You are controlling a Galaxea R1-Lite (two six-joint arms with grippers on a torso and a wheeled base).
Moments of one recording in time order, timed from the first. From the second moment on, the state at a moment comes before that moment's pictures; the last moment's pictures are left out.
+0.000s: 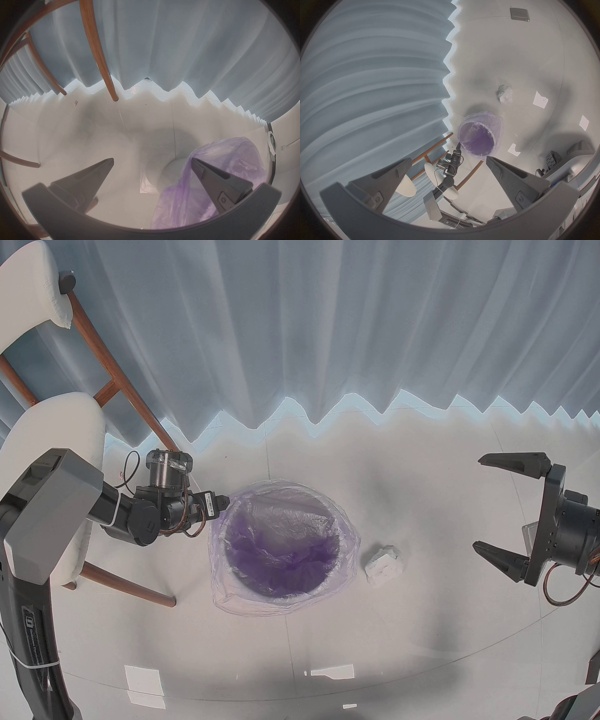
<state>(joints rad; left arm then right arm) -0.22 2.24 -1.33 -0.40 0.10 -0.30 0.44 1.19 -0.74 -0.18 0.04 1.54</state>
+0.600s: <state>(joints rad) -0.20 2.39 -1.44 -0.40 0.11 -0.34 0.42 1.19 -0.71 -0.18 0.04 1.54</state>
